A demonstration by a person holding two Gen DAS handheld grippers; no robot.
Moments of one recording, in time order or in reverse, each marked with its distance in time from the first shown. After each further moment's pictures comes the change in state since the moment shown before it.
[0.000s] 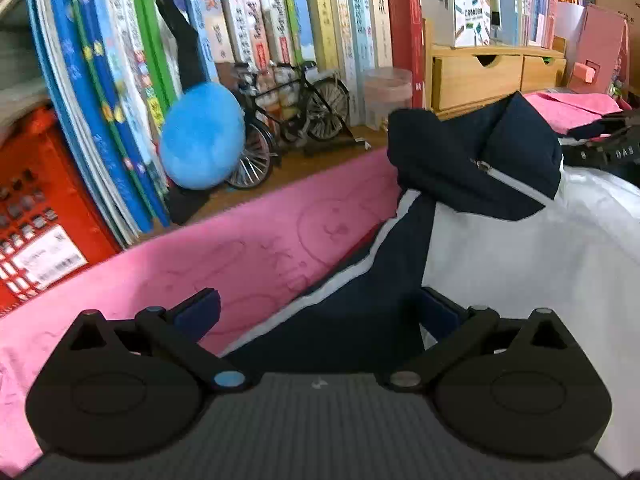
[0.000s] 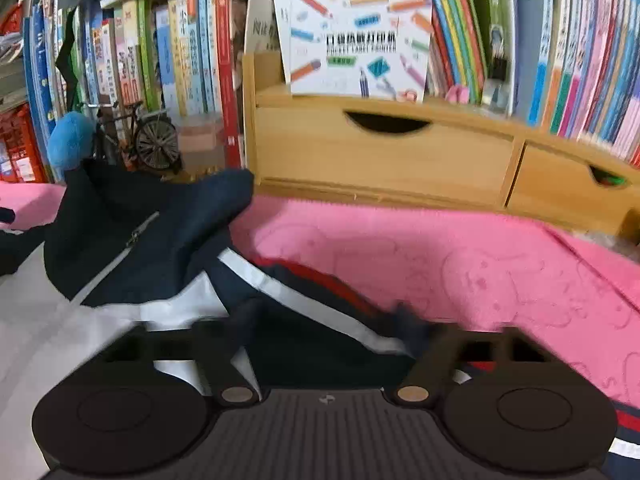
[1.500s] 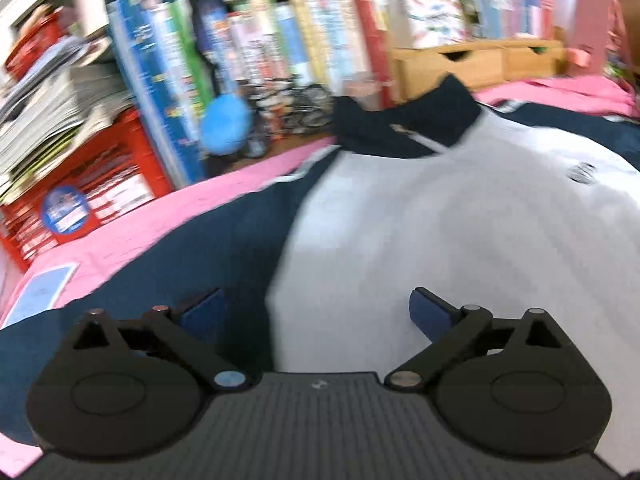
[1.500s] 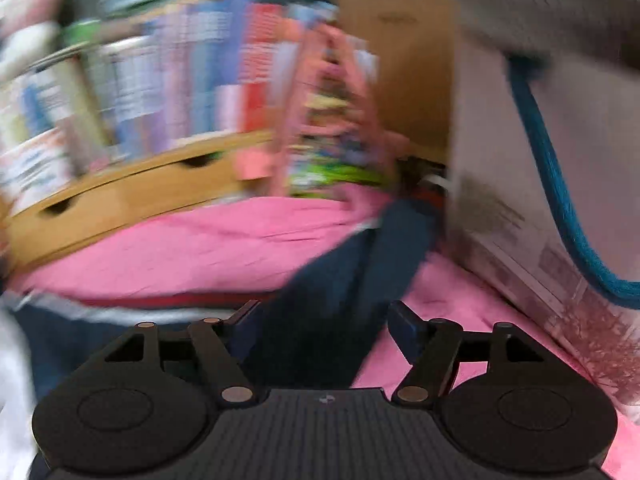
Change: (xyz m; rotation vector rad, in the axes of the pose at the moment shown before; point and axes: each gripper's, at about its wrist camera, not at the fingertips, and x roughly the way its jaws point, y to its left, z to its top) left arm -0.114 -0.133 -0.050 0.012 0.013 0.239; right arm -0.187 -0.208 -0.089 0.530 -0.059 -0.526
